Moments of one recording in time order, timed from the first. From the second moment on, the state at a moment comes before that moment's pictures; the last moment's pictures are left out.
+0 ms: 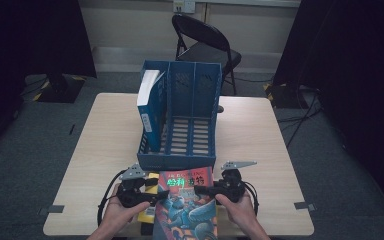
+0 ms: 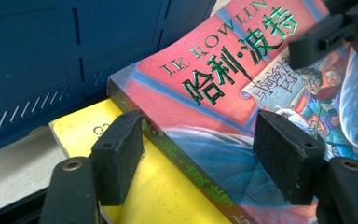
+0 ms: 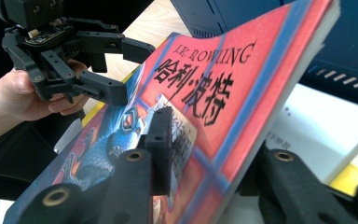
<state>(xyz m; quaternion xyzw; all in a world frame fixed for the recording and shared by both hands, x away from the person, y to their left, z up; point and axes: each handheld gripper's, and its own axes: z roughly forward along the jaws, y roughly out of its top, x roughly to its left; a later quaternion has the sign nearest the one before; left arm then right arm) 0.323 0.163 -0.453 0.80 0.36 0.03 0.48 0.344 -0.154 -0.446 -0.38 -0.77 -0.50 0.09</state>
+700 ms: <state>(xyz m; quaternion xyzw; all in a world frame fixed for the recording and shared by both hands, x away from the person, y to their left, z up) 0.340 0.174 -0.454 0.76 0.41 -0.08 0.50 0.338 -0.153 -0.429 -0.36 -0.75 -0.54 0.09</state>
